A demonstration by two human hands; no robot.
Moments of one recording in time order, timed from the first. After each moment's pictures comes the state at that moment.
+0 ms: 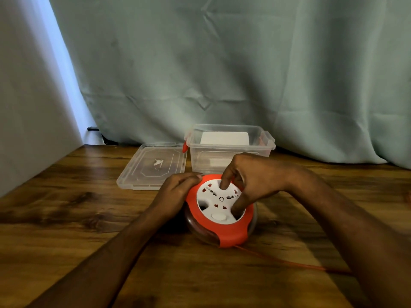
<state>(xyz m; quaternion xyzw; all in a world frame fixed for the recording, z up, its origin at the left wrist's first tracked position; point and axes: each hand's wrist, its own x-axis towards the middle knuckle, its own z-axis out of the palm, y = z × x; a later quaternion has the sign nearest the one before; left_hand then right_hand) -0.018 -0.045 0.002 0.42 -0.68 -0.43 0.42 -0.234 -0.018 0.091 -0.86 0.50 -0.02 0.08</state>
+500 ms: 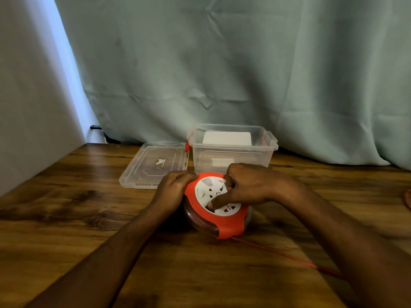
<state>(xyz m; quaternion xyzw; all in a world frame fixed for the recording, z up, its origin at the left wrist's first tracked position) -0.016 -0.050 0.003 0.46 -0.61 -0.45 0.46 -0.212 -0.021 0.071 -0.81 0.58 -0.02 0.12</state>
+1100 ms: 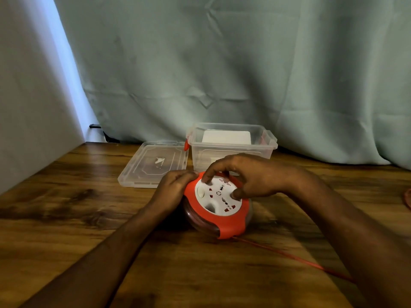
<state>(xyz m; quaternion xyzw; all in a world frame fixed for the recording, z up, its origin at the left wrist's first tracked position) -0.016 -0.051 0.002 0.45 -0.65 -0.43 0.44 -0.230 -0.030 0.081 -0.88 0.45 -0.05 0.11</state>
